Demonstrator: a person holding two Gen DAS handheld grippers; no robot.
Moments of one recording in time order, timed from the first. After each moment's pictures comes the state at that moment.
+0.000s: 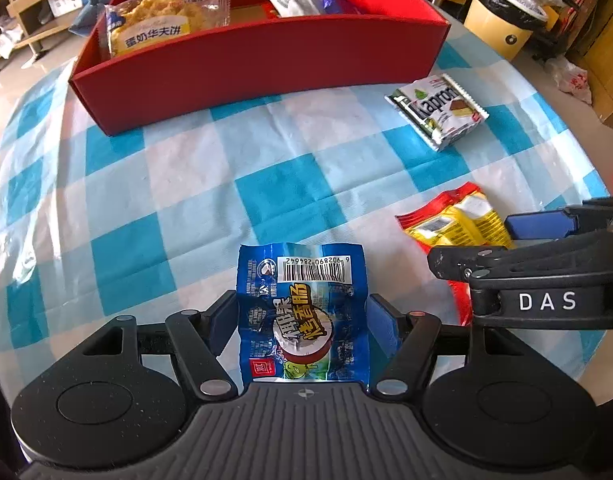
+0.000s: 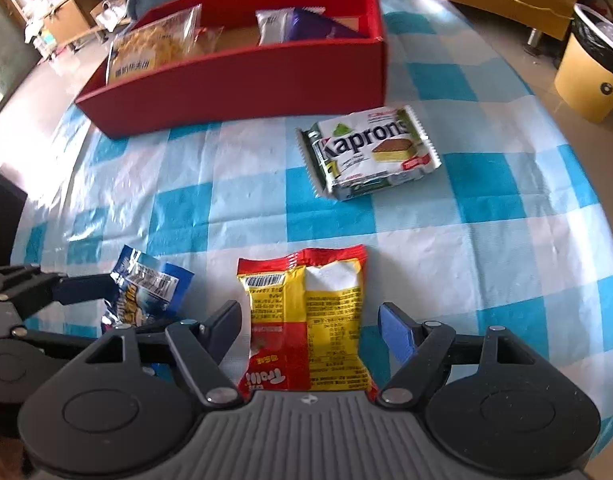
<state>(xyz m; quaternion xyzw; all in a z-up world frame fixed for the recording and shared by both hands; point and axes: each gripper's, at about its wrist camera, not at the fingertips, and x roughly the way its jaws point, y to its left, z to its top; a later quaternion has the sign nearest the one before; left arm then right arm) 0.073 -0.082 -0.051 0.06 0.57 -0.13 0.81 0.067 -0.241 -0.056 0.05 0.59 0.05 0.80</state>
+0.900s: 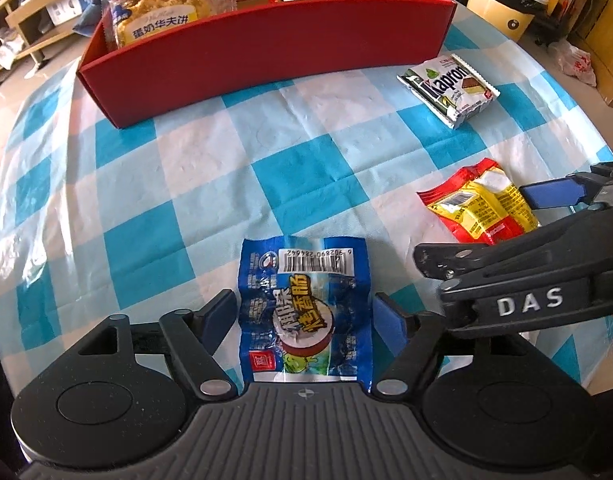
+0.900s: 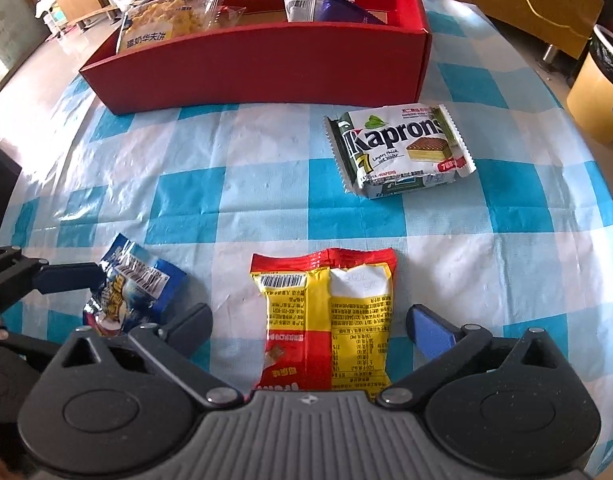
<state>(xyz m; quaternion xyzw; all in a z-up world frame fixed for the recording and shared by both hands) 0.067 -0.074 -0.059 0.08 0.57 -0.13 0.81 0.070 -0.225 -0.067 0.01 0.59 0.07 0.81</state>
